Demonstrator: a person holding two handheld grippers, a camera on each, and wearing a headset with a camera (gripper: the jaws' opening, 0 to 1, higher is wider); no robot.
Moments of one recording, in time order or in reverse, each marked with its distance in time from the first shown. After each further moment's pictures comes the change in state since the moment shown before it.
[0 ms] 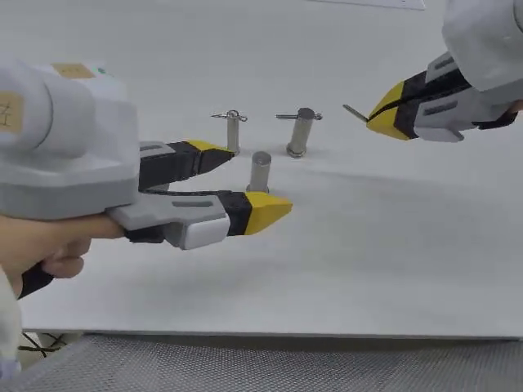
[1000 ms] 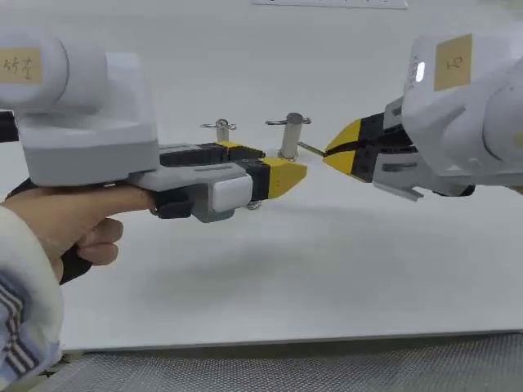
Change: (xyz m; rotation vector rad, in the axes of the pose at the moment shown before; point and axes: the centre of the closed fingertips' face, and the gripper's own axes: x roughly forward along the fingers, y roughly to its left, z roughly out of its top) left arm 0.023 -0.012 0.020 -0.210 -0.021 -0.067; right arm 0.004 0.052 0.031 -0.085 -0.124 -0.062
